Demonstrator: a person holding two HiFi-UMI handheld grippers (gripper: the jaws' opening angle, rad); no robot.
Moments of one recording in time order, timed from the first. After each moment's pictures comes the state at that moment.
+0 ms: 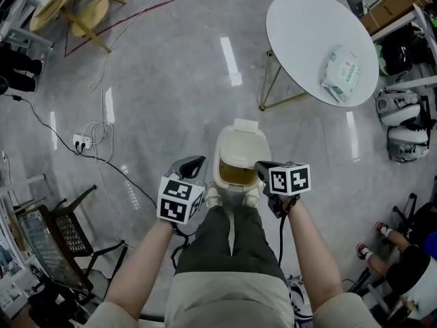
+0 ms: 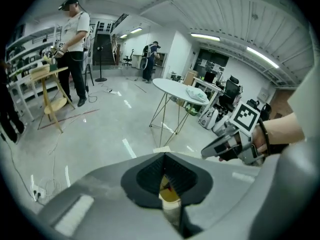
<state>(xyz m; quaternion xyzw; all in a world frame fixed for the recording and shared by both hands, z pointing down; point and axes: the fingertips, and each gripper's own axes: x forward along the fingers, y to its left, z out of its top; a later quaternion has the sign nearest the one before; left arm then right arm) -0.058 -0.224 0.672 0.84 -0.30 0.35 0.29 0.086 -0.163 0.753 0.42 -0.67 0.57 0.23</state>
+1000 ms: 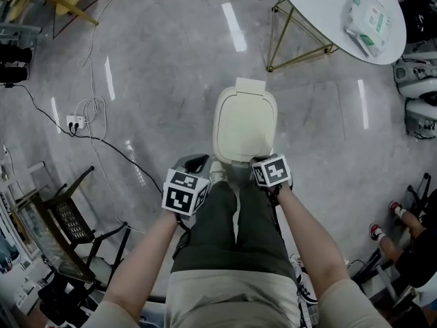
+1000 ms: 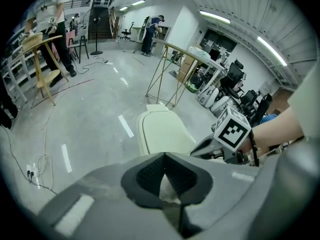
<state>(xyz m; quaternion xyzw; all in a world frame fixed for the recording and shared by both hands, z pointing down) -0.072 -0.120 0.818 0.79 -0.25 0.44 0.35 0.047 -0.040 0.940 0.36 -0.64 0.57 0.37</state>
